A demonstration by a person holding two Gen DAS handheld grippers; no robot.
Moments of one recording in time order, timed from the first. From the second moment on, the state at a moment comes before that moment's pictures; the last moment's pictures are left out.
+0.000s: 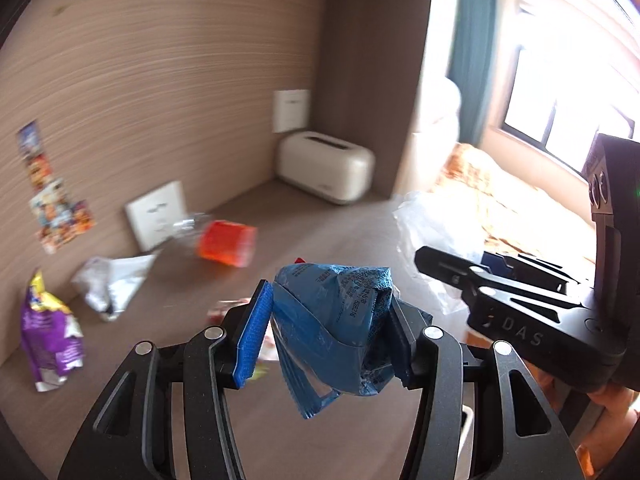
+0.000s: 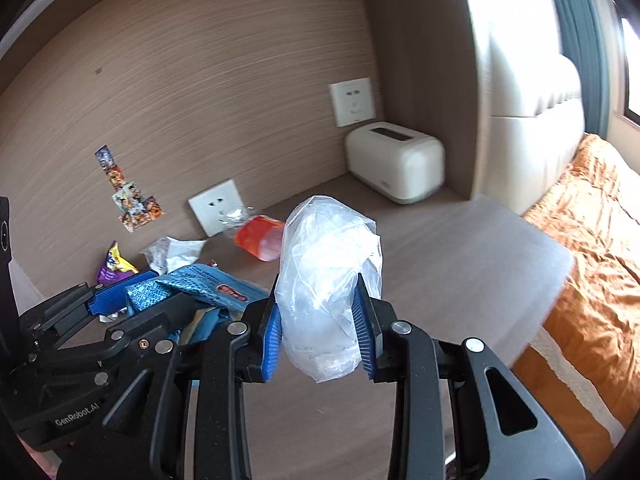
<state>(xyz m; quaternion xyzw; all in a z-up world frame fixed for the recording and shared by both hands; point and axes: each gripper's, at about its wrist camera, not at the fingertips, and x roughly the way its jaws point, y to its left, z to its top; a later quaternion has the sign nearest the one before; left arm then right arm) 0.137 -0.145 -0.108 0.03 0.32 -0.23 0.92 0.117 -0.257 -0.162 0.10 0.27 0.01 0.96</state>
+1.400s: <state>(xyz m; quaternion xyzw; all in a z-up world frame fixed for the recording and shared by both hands) 0.030 -0.471 -0.463 0.23 0.50 -0.50 0.67 -0.041 -0.494 -0.502 0.27 0.46 -0.22 0.82</state>
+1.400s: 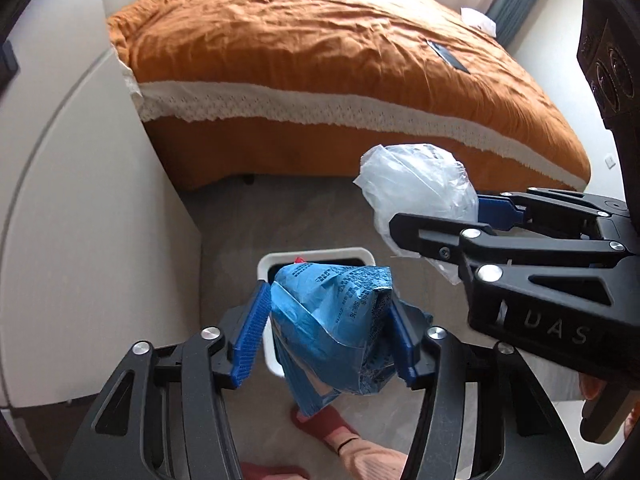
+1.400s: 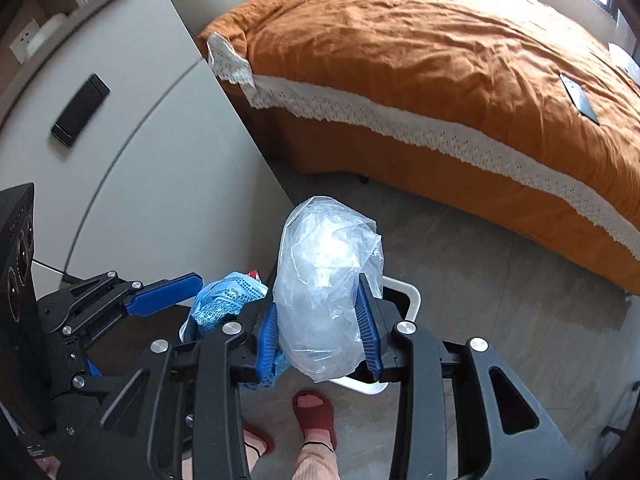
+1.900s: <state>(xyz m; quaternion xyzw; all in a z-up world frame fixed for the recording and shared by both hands) 0.038 -0.464 -0.426 0.24 0.47 -0.47 0.71 -0.040 -0.496 -0.477 0.25 0.45 -0.22 0.83</state>
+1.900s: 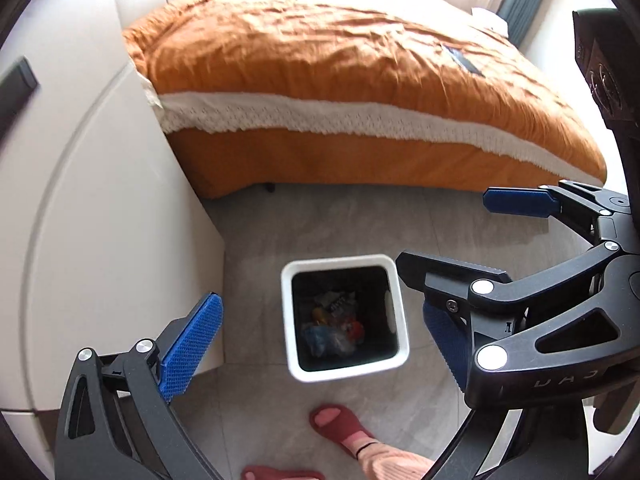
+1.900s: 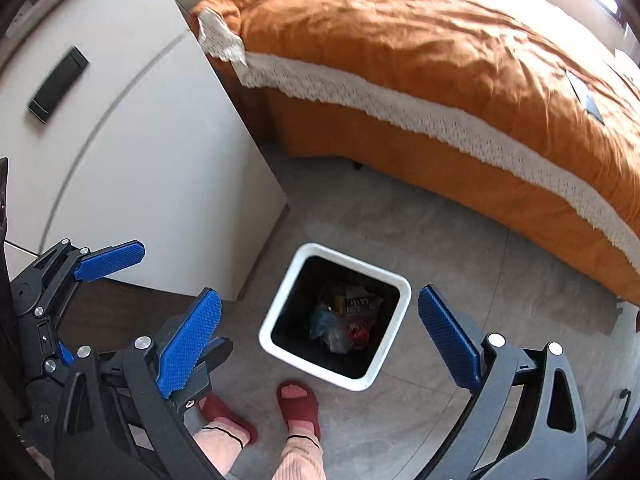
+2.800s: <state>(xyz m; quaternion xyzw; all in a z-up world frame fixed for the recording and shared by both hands) 0.110 -0.188 -0.144 0.12 0.33 -0.15 0.93 0.101 -0.274 -0.173 0.04 0.26 0.09 0.96</state>
